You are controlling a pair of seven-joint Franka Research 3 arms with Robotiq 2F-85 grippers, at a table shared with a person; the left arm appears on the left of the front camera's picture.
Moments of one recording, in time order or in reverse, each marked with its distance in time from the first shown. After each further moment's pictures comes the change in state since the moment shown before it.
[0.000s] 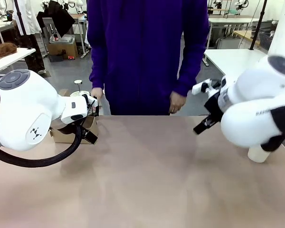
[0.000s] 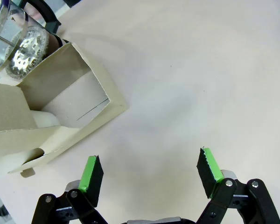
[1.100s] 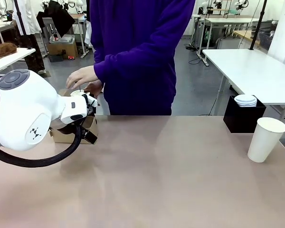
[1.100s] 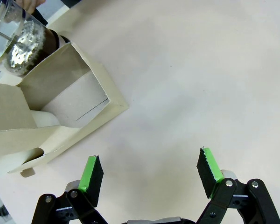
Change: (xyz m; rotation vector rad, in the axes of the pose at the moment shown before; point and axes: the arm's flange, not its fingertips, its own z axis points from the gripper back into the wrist) left arm 0.000 0.000 0.000 0.000 0.000 -0.001; right arm -0.159 -0.297 0.152 0.516 -0.548 0.168
